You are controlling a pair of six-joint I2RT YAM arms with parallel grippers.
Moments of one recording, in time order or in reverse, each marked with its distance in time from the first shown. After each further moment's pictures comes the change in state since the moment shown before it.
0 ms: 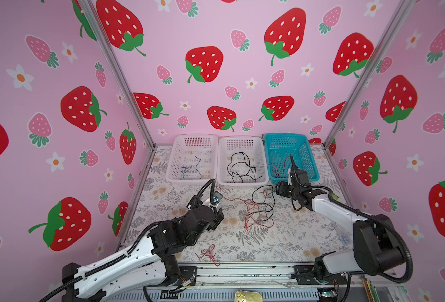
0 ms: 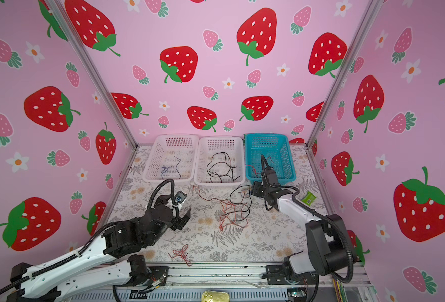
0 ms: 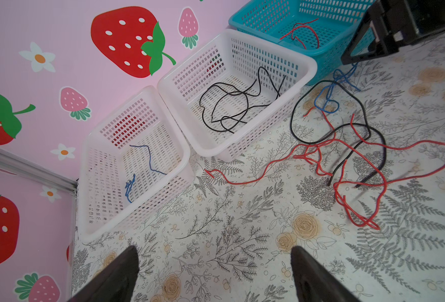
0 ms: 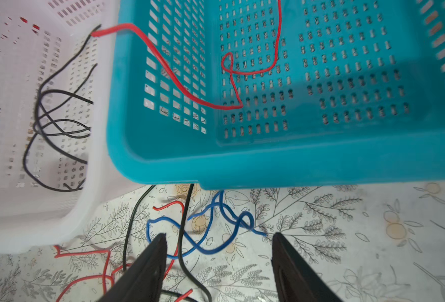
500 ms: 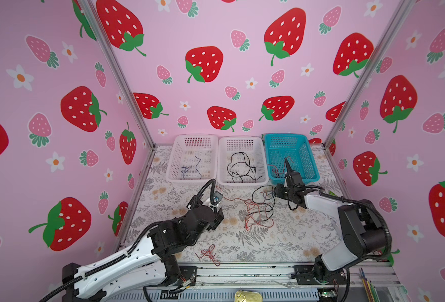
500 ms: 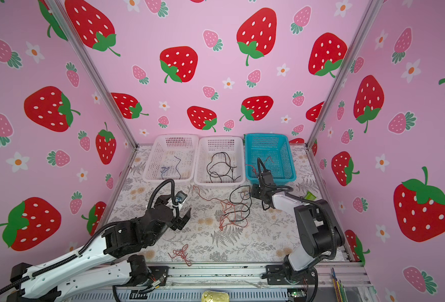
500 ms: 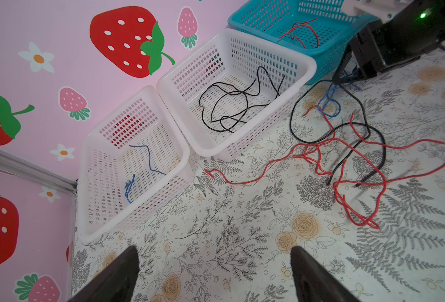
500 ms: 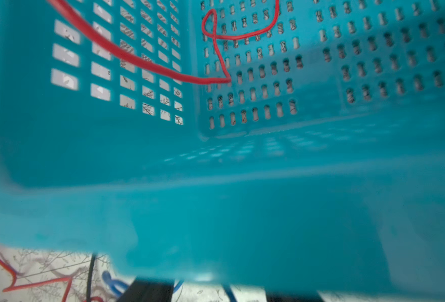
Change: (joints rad) left arm 0.002 0.000 0.000 0.000 0.003 0.003; right arm -0.005 0.143 0.002 0.082 -0.002 0.025
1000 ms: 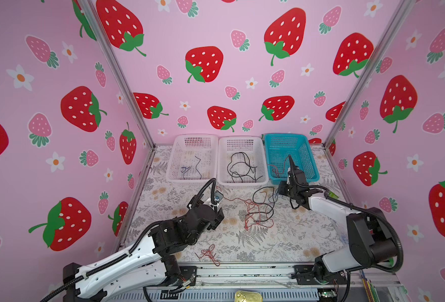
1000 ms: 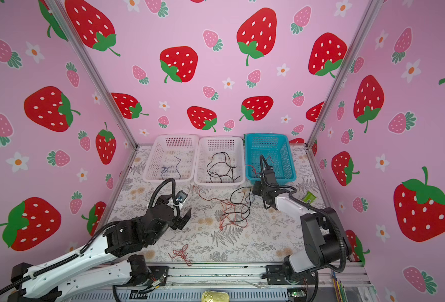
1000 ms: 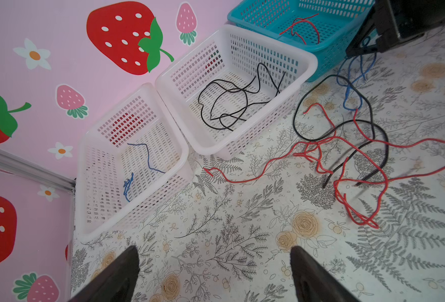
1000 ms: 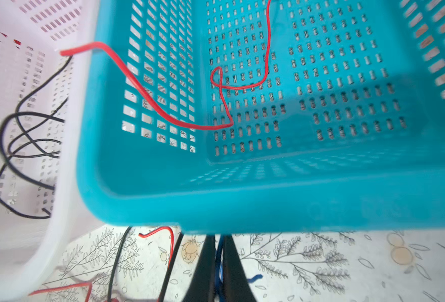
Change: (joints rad) left arm 0.012 0.012 0.000 0.002 0.016 0.000; right arm 0.005 -0.126 -0.009 -0.011 0.069 -0.029
